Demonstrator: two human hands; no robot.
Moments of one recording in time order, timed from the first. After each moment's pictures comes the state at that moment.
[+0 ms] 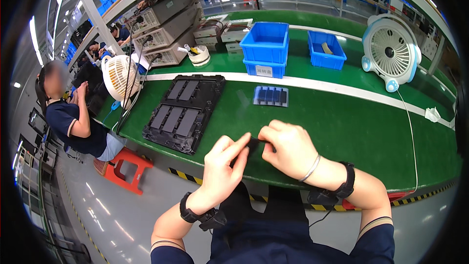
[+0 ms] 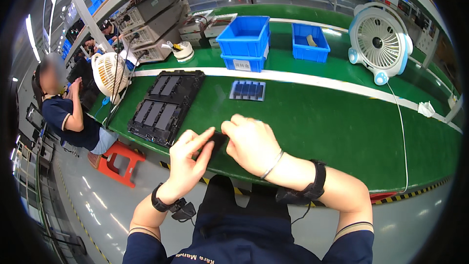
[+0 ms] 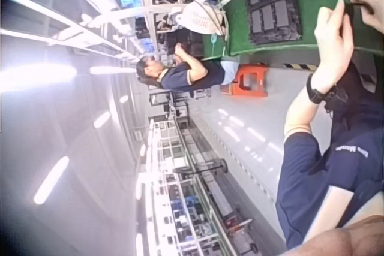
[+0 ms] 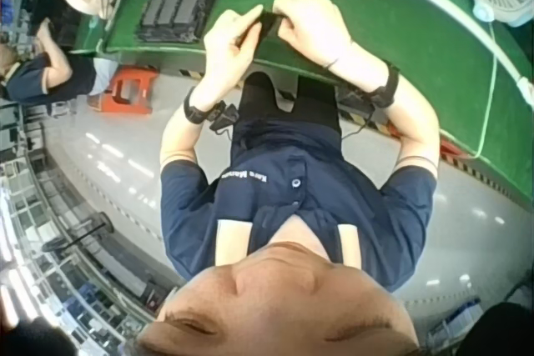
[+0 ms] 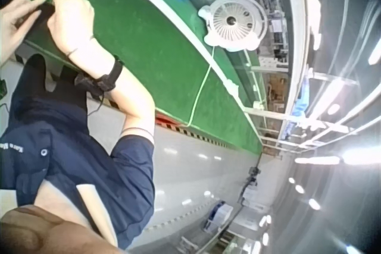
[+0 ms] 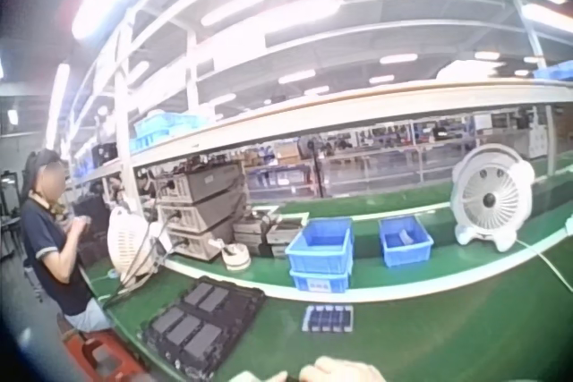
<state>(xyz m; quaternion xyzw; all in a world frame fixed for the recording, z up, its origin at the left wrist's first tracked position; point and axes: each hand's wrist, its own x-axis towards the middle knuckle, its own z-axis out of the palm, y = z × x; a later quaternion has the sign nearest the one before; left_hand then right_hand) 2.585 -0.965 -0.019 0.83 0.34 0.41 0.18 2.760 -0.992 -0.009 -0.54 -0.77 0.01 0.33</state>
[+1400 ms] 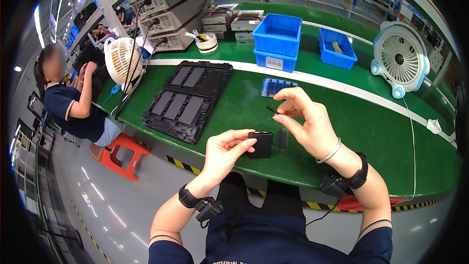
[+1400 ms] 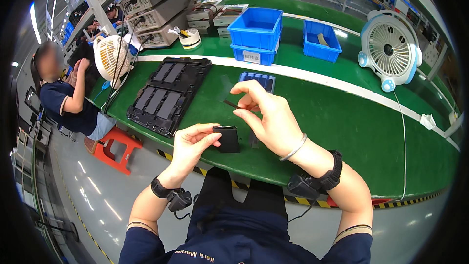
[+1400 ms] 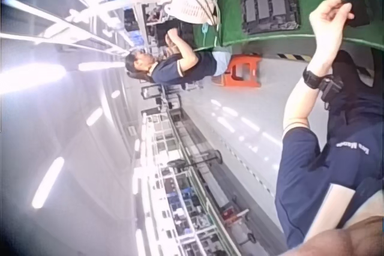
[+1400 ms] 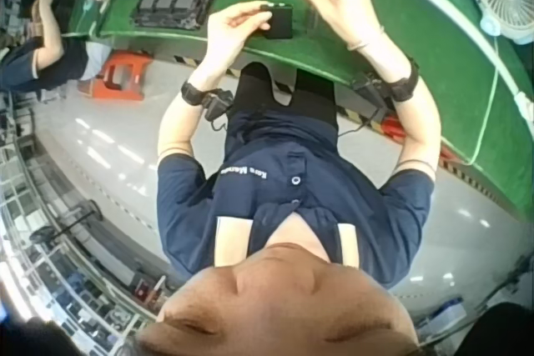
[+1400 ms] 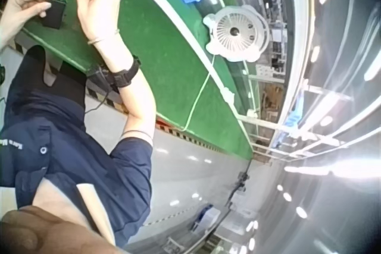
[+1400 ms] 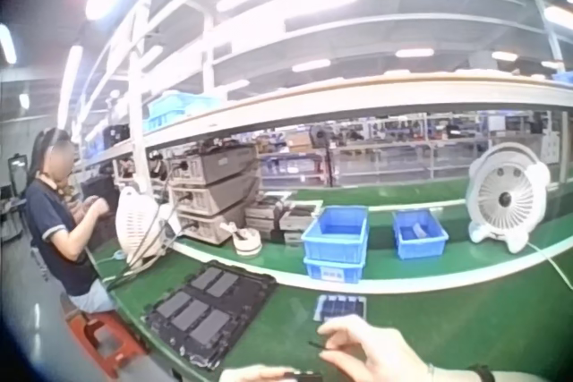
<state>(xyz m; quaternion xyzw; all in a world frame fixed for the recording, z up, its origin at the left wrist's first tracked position) 2.574 -0.941 -0.053 0.59 0.32 0.43 0.60 2.773 -0.970 0.002 -0.46 -0.67 0.24 0.53</state>
